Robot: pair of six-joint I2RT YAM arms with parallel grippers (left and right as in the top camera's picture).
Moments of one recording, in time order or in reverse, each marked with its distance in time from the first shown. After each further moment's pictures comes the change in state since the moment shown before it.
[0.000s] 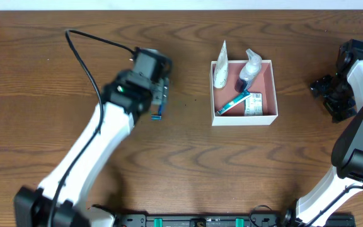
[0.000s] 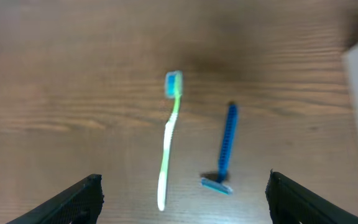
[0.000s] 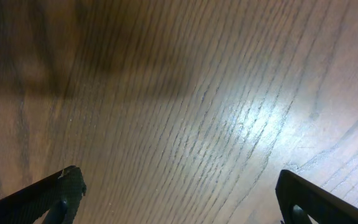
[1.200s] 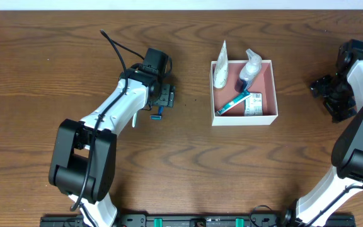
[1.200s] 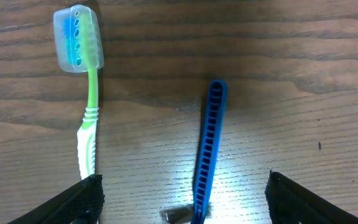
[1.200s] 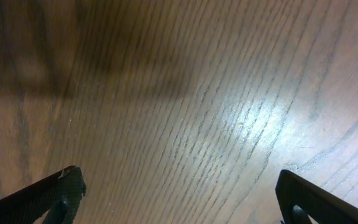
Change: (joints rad) left arm 0.061 0.349 0.000 0.130 0.237 0.062; right arm 0.000 0.000 0.000 0.000 0.000 0.000
